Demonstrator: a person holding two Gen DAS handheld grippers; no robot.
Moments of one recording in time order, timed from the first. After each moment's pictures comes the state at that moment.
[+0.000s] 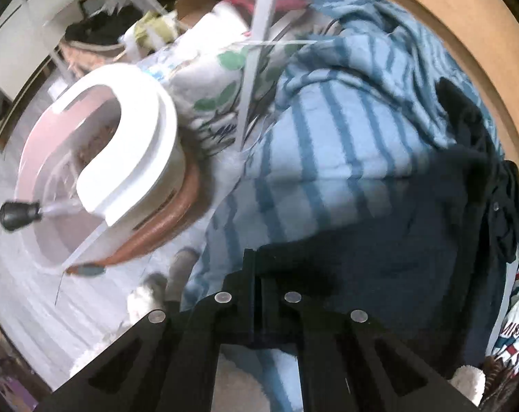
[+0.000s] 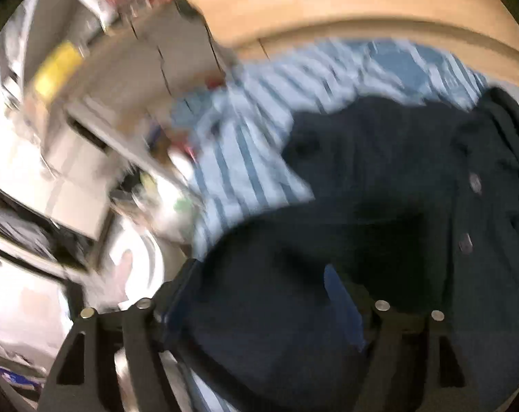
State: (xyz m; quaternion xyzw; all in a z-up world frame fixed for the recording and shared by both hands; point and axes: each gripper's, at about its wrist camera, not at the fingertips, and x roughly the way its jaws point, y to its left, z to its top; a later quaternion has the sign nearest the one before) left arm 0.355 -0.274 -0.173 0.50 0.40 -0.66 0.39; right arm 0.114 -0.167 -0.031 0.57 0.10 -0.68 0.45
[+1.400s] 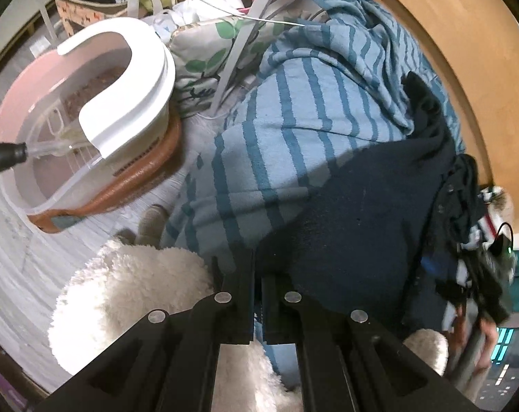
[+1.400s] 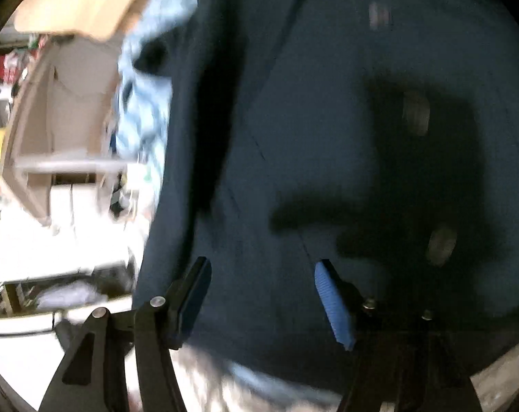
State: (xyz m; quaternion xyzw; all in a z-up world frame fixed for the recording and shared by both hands) left arm 0.414 -0.246 -0.148 0.47 0.49 -0.66 0.31; right arm 0.067 -0.018 -0.138 0.70 -0.09 -0.63 0.34
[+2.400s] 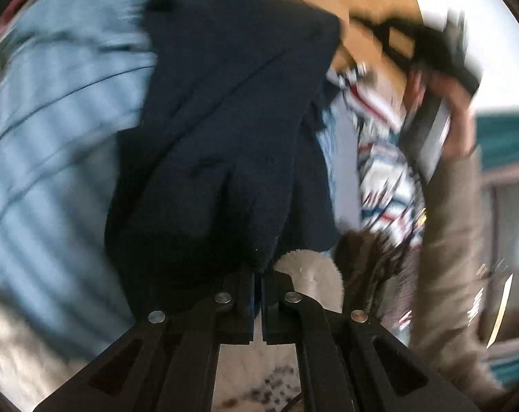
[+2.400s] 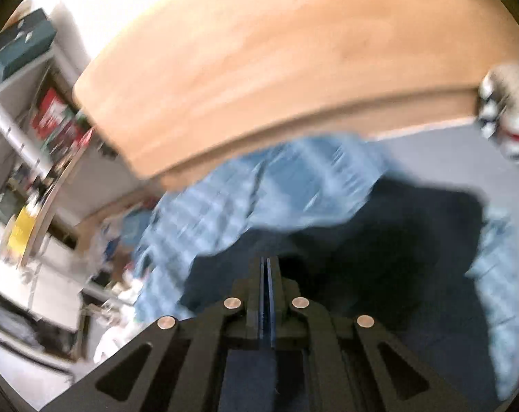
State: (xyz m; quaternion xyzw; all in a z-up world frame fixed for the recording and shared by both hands) left arm 0.203 -0.118 -0.093 0.51 0.44 -0.74 -0.03; right arm -0.074 -0.084 0.050 0.45 -0.02 -0.82 0.35
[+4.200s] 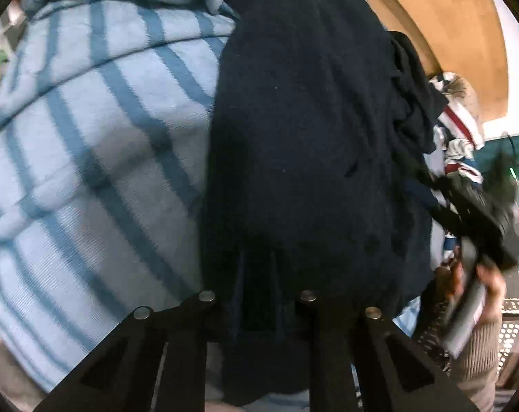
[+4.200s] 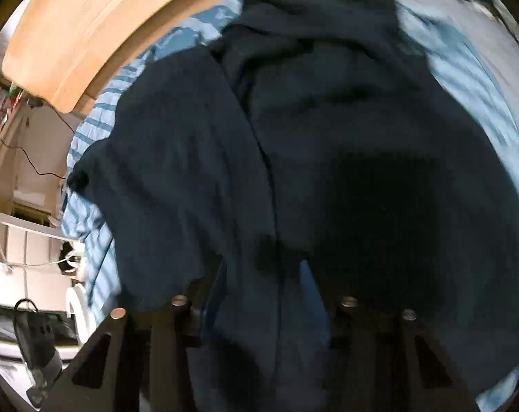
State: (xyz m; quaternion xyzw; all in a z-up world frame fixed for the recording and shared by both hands) left arm 0.191 -0.174 -0.233 0.54 0.42 -0.72 0.10; right arm -0.044 -0.012 -0.147 0.61 -0.02 -0.73 0.29
